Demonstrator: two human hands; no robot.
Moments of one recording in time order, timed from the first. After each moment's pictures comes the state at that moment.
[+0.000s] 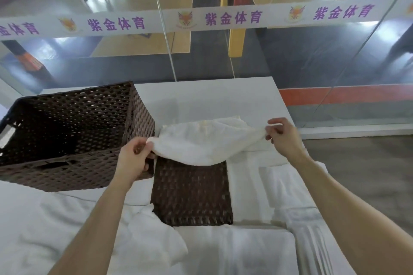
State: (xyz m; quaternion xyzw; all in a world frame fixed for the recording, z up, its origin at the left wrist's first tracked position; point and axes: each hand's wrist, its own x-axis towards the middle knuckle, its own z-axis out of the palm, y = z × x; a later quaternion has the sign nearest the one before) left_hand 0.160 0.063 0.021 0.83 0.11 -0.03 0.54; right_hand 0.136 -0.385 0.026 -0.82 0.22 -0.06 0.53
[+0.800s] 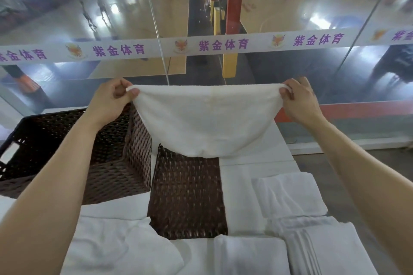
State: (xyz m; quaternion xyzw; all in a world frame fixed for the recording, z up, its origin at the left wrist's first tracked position) left_hand 0.248 0.069 0.210 0.88 -0.10 0.06 0.45; right_hand 0.164 -0.433 0.181 -0.94 0.09 -0.20 0.25
